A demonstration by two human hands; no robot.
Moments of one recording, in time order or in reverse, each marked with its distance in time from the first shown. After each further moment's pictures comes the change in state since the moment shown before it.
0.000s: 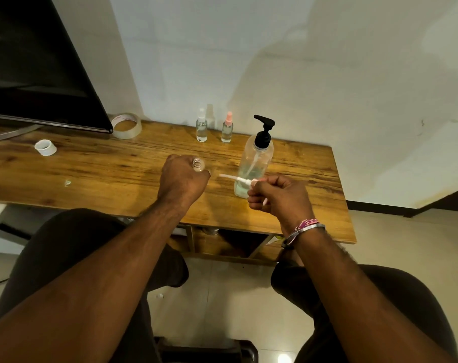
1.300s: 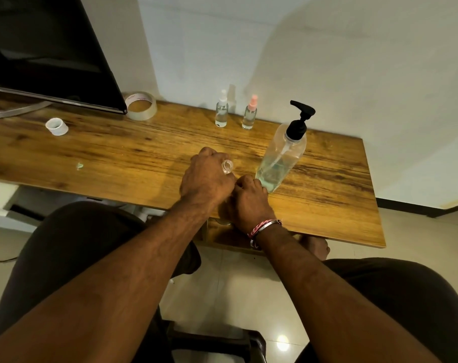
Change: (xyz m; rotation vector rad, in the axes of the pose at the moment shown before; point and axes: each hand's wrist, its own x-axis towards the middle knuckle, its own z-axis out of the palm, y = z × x) left_hand 0.003 -0.015 0.019 0.257 -0.099 0.095; right_hand 0.056 0.099 0.084 -1.270 -0.199 -0.559
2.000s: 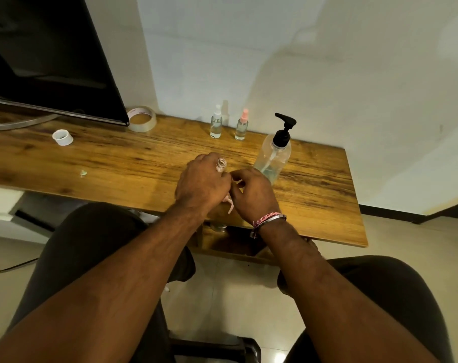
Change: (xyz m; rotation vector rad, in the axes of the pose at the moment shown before) left_hand -0.023 0.015 -0.026 -0.100 0.056 0.036; right_hand -0.008 -0.017 -0.065 0.297 0.236 0.069
